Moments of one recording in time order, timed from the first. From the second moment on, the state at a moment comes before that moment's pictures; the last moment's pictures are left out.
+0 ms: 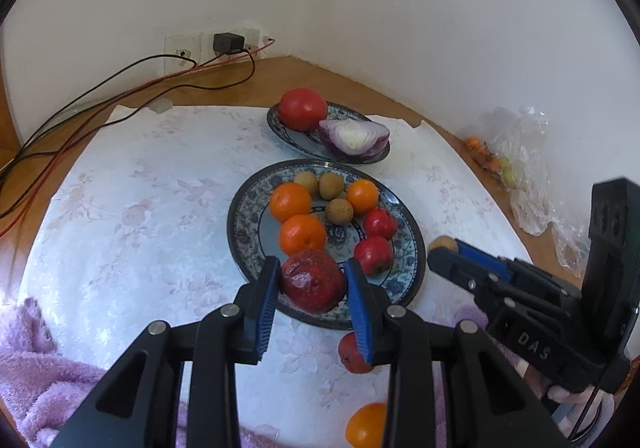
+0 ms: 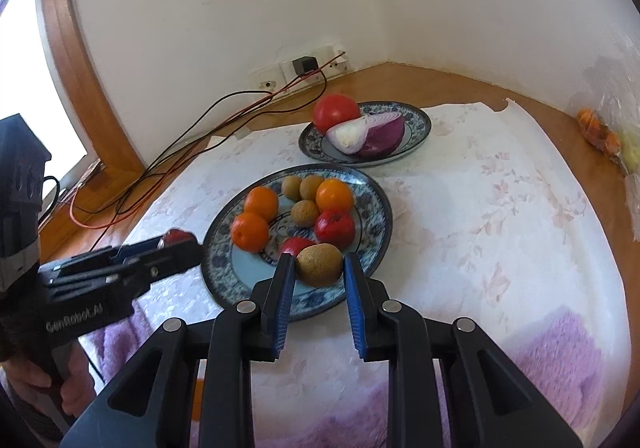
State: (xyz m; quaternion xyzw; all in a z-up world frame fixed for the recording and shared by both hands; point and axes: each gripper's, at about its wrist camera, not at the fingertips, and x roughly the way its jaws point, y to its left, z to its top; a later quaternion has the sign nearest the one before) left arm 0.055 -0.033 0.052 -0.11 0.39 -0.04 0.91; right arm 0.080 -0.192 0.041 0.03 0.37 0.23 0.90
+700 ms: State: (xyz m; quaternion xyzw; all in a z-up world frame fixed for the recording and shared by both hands) left arm 0.084 -0.041 0.025 -0.10 0.41 -0.04 0.90; right arm 0.108 -0.186 0.018 0.03 0.40 0.23 0.89
